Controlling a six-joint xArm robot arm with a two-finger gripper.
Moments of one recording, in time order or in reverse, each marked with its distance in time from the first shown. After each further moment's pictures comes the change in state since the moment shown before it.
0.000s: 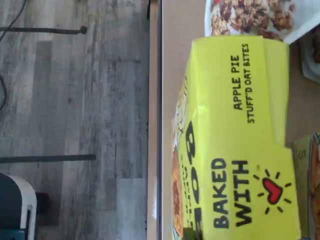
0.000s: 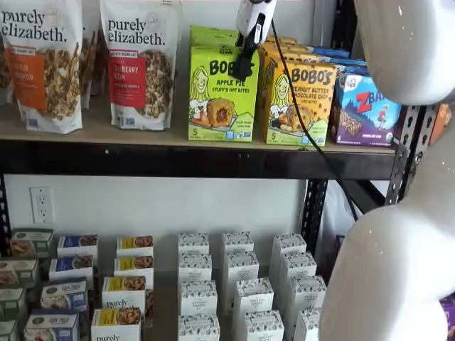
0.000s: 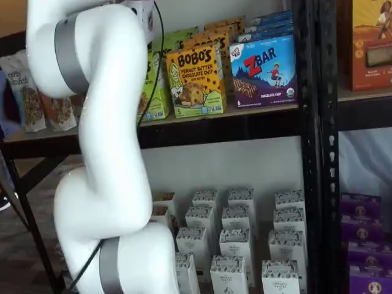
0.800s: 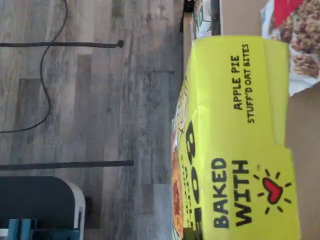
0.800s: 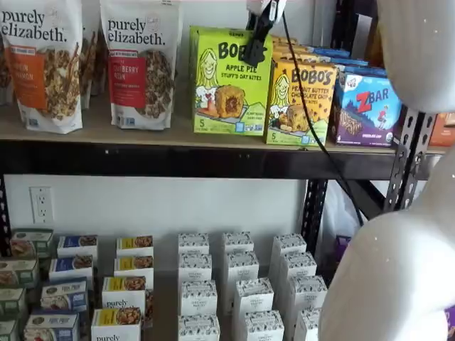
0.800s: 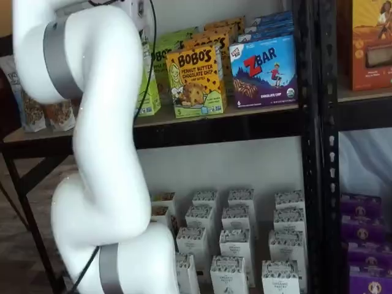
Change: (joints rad) arm -0.018 -0.110 -0.010 0.050 0.175 0.023
